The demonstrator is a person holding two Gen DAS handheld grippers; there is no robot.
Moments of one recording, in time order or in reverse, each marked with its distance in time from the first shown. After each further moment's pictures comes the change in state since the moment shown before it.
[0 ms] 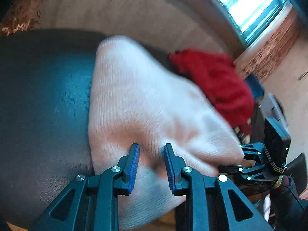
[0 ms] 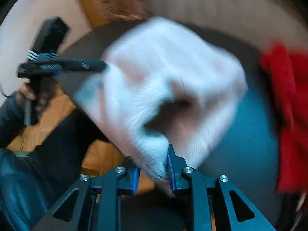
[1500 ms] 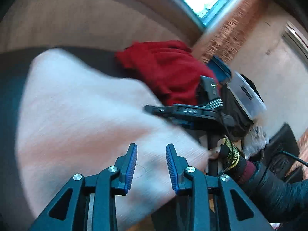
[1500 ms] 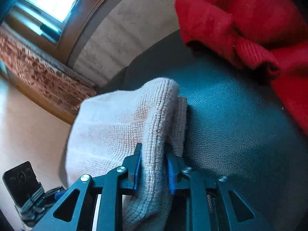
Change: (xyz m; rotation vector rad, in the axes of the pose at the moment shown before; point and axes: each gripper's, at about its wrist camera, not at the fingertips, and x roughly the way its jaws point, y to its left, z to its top) left arm 0.033 -0.098 0.001 0.265 -0.045 -0.242; right arm 0.020 -0.140 0.040 0.643 -0.359 0.131
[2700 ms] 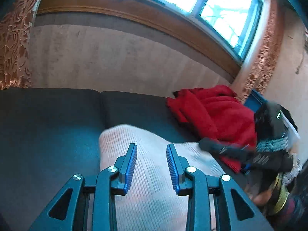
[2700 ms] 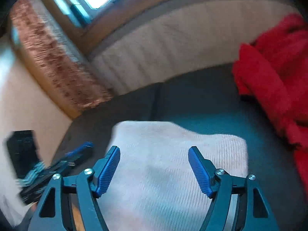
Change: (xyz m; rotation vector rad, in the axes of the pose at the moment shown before) left arm -0.059 0.095 0.070 -0.092 -0.237 0.337; right arm 0.015 0.103 0.041 -0.206 -0.074 -0.096
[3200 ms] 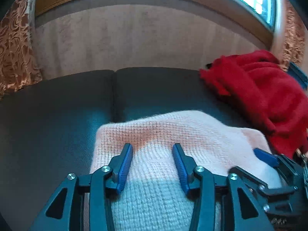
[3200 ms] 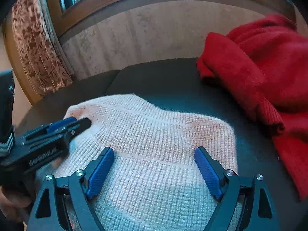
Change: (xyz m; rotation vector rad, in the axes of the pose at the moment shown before) left arm 0.096 -0.041 -0.045 0.091 0.074 0.357; right arm 0.029 -0.040 -0.052 -0.154 -0.051 -0.263
